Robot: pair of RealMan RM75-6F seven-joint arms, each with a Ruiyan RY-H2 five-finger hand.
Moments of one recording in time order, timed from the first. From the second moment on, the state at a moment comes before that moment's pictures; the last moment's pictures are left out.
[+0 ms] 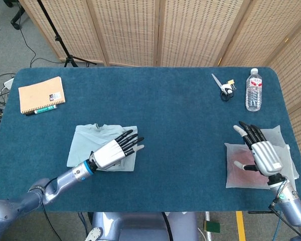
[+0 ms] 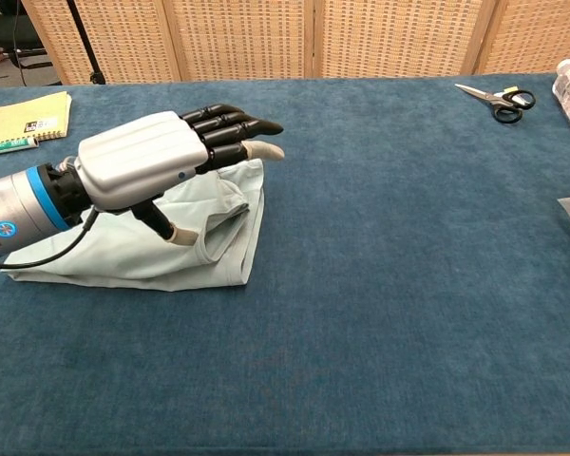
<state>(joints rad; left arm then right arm) -0.80 -1.82 0.12 -0.75 1.83 1.39 -0.17 0.34 -1.17 0.06 -1.41 -1.59 1.34 0.37</state>
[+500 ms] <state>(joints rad) -0.79 -1.80 0.11 -0.75 1.82 1.40 -0.23 0.34 -1.18 0.05 -1.41 -1.59 1.34 0.36</state>
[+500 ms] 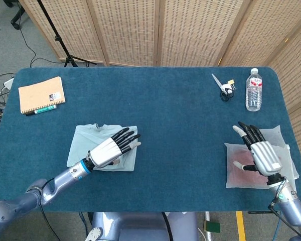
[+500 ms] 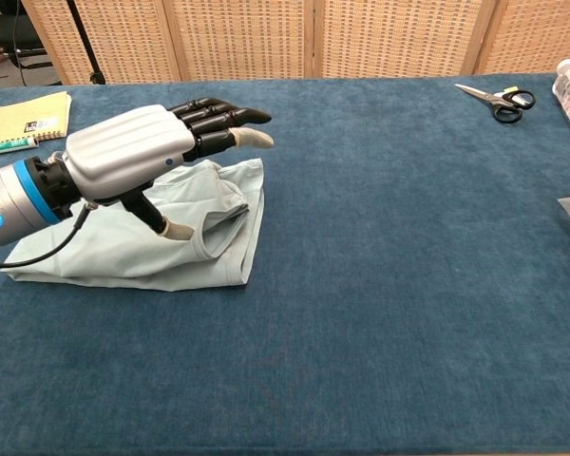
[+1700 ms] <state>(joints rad) -0.52 -1.50 0.04 -0.93 1.60 1.53 -0.35 0.33 -1.16 0.05 -1.44 -1.61 1.37 0.37</state>
